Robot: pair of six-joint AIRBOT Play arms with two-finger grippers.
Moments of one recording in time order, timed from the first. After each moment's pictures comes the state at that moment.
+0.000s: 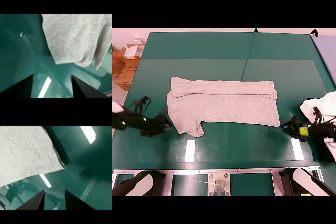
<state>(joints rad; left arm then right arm) 0.29 -1.05 0.61 1.01 -1.25 -1.41 -0.66 -1.01 0.43 -0.86 1.16 1.33</state>
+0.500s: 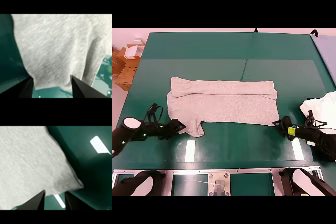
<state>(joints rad) 0.10 -1.00 0.38 0.78 -0.84 -1.42 -0.49 -1.01 0.28 -0.56 0.84 1.25</state>
